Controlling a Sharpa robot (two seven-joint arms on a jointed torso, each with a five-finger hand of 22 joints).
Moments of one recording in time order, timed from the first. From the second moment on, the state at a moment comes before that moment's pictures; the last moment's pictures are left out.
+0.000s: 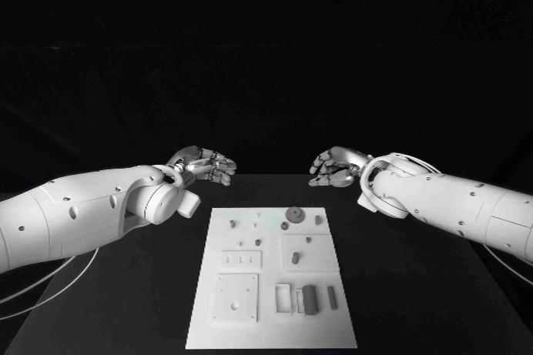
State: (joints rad) left arm 1.33 -0.78 -0.24 1.31 -0.20 -0.28 0.14; left_hand 1.15 -0.05 0.50 -0.26 0.05 0.80 0.18 0.39 0.50 1.08 0.13 0.24 0.15 0.99 0.08 0.47 0.63 0.07 0.95 0.01 0.25 0.86; right arm 1.28 -0.59 -0.18 1.08 -1.10 -0.24 0.09; right_hand 1.54 -0.05 0.03 0.19 0.17 0.72 0.19 0.41 0.38 1.07 0.14 0.19 0.15 0.88 0.12 0.47 0.47 0.23 0.67 0.23 0.20 1.24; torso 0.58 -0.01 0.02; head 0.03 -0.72
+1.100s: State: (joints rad) left arm 1.35 -0.84 -0.22 1.45 -0.20 -0.28 0.16; left_hand 1.10 -0.09 0.49 -0.27 0.05 0.79 0.19 0.36 0.49 1.06 0.15 0.20 0.15 0.99 0.08 0.45 0.66 0.06 0.95 0.00 0.25 0.86; right arm 1.24 -0.50 -0.18 1.16 -1.67 -0.15 -0.01; right_hand 1.69 -0.08 -0.09 0.29 0.17 0.78 0.16 0.31 0.37 1.06 0.12 0.06 0.14 1.32 0.01 1.14 0.83 0.18 1.18 -0.01 0.74 1.31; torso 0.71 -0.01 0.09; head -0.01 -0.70
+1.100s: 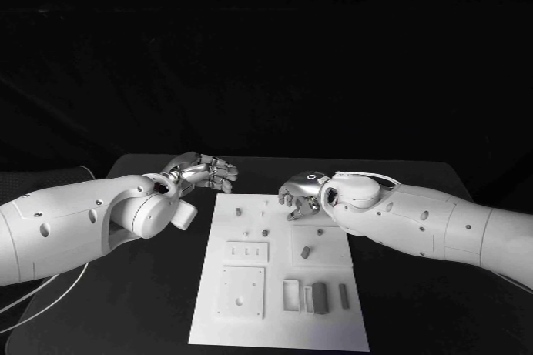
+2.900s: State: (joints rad) left arm 1.35 -0.84 -0.22 1.45 -0.20 -0.28 0.13; left_hand 1.09 -0.10 0.49 -0.27 0.05 0.78 0.20 0.34 0.49 1.05 0.16 0.18 0.15 0.99 0.08 0.43 0.67 0.05 0.96 0.00 0.24 0.86; right arm 1.22 -0.51 -0.18 1.15 -1.73 -0.15 -0.05; right_hand 1.69 -0.10 -0.07 0.29 0.17 0.85 0.16 0.37 0.44 1.06 0.12 0.15 0.39 1.26 0.01 1.23 0.75 0.18 1.15 0.00 0.76 1.31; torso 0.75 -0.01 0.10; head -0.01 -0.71
